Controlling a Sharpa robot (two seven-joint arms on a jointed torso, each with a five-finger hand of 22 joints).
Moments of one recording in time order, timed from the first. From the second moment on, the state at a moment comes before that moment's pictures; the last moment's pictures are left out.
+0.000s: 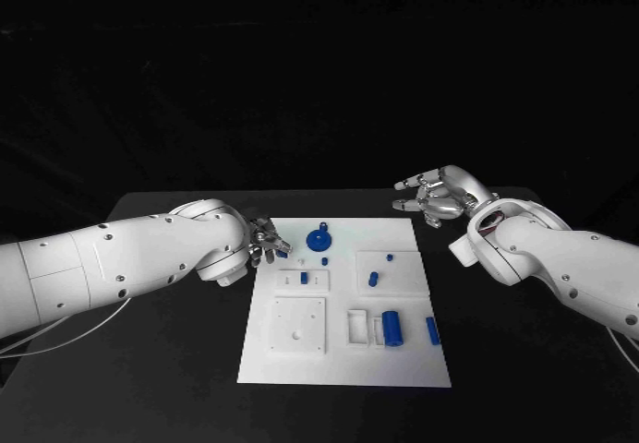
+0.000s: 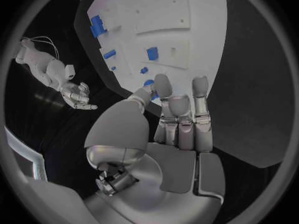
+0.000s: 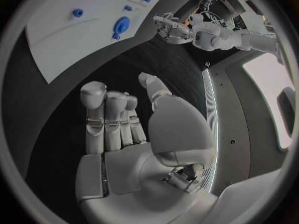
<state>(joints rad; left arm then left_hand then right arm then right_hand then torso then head) 1.43 -0.66 -0.24 1.39 -0.93 -0.18 -0.57 1.16 -0.01 0.30 -0.04 0.45 1.03 0.06 0.42 0.74 1.46 -0.08 0.63 0.38 1.36 -0.13 1.19 0.60 0.01 1.23 -0.14 0.48 1.31 1.09 -0.84 0.23 1.41 -1.01 -0.39 0.02 1.24 -0.09 0.08 -0.12 0.60 0.96 0.12 0.06 0.06 1.17 0.01 1.04 1.04 1.41 -0.07 0.99 0.91 0.08 1.47 -0.09 0.70 1.31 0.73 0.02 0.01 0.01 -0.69</state>
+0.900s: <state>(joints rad) 1.37 -0.65 -0.24 1.42 -1.04 -0.20 -0.57 1.16 -0.02 0.31 -0.04 0.45 1.04 0.06 0.42 0.74 1.46 -0.08 0.63 0.38 1.36 -0.13 1.19 0.61 0.01 1.23 -0.14 0.49 1.31 1.09 -0.84 0.23 1.41 -1.01 -0.39 0.02 1.24 -0.09 0.09 -0.13 0.60 0.96 0.12 0.06 0.06 1.17 0.01 1.04 1.04 1.41 -0.07 0.99 0.91 0.08 1.47 -0.09 0.70 1.31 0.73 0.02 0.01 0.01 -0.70</state>
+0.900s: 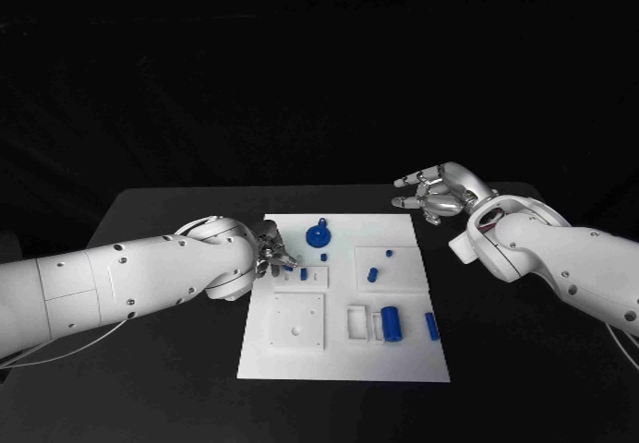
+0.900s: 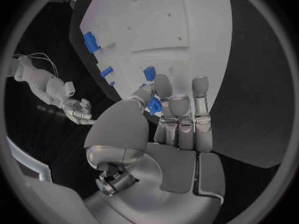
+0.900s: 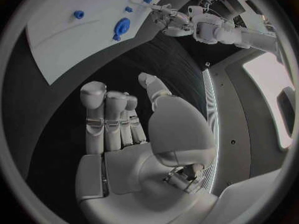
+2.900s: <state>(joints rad) 1.34 -0.66 -0.24 1.41 -1.10 -0.17 -0.58 1.16 -0.02 0.32 -0.03 0.46 1.04 0.05 0.42 0.74 1.47 -0.07 0.64 0.37 1.37 -0.13 1.18 0.61 0.01 1.23 -0.14 0.50 1.31 1.09 -0.85 0.23 1.41 -1.02 -0.38 0.02 1.24 -0.09 0.09 -0.12 0.60 0.96 0.12 0.06 0.06 1.17 0.01 1.04 1.04 1.41 -0.07 0.99 0.91 0.08 1.47 -0.09 0.70 1.31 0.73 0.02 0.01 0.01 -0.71</state>
